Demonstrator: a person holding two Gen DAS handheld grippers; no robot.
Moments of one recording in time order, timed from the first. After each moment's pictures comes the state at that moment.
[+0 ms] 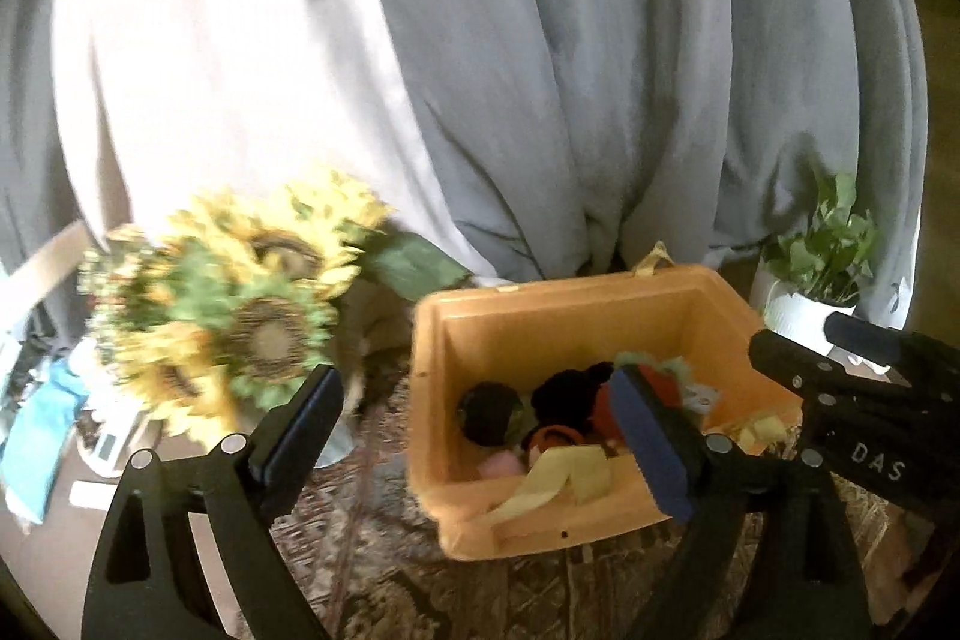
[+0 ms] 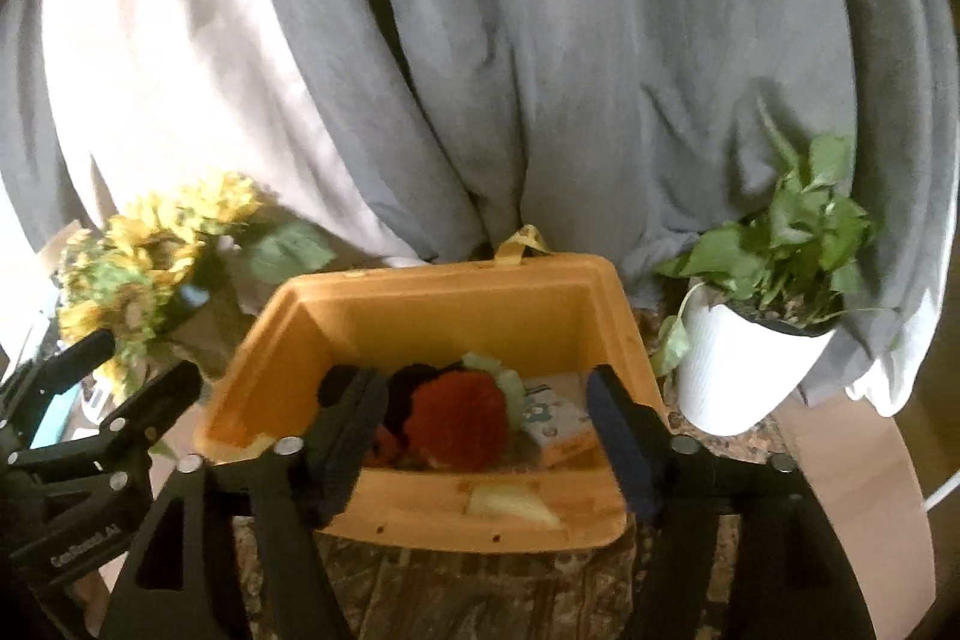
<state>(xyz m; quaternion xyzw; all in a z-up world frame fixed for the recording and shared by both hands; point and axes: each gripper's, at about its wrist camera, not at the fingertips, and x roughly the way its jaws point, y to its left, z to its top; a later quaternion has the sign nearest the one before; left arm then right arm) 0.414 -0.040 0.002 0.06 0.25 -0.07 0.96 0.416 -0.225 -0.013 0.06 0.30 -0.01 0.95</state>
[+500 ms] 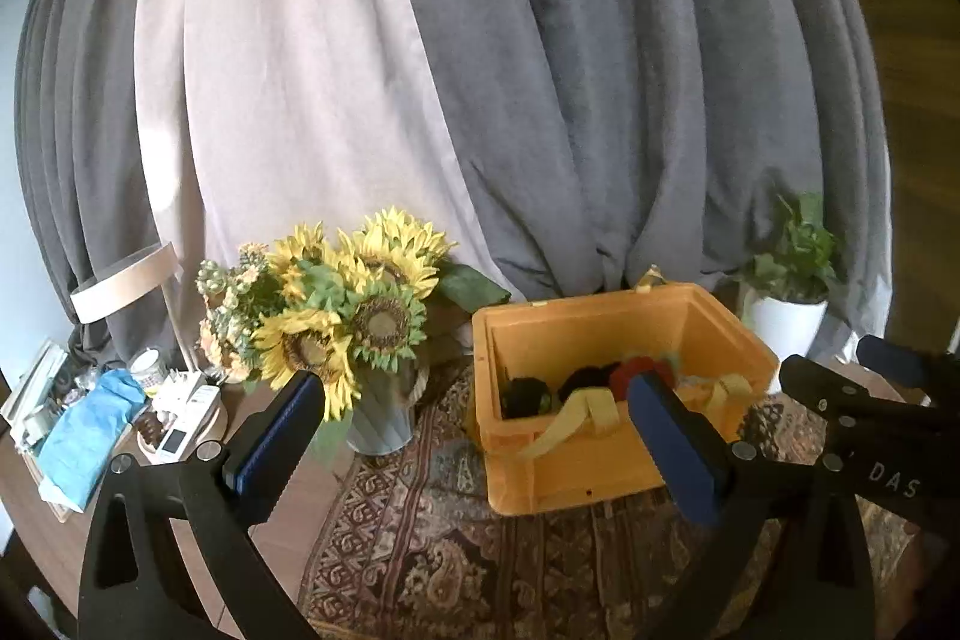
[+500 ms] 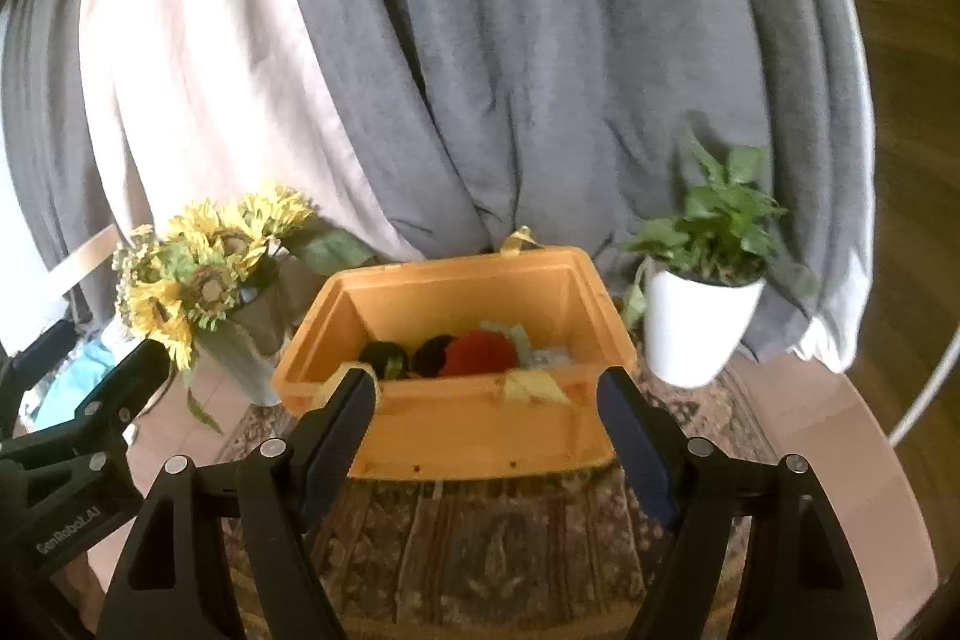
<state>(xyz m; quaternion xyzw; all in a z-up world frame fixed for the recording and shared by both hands) 0.316 0.000 0.023 0.07 0.19 -0.06 0.98 0.306 -0.192 0.011 0.07 0.26 -0.05 0.96</state>
